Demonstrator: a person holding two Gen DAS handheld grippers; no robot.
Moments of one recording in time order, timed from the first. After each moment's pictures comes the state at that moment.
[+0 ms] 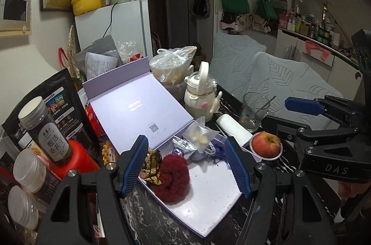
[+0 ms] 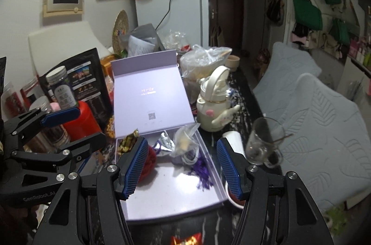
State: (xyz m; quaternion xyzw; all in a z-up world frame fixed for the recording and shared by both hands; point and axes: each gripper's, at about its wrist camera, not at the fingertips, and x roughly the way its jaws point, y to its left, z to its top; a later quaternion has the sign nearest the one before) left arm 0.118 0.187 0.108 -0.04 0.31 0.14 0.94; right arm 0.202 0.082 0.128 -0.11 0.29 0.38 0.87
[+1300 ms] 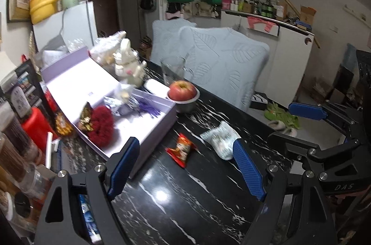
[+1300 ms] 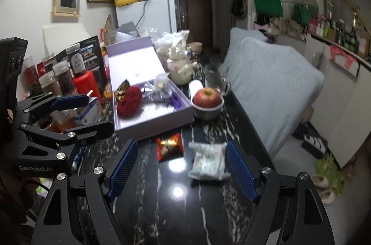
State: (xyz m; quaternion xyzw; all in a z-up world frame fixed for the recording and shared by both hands) left arm 0.005 0.038 0.076 0.00 0.32 0.00 0.95; right arm 0.040 -0.092 0.073 -0.06 0.29 0.31 0.90
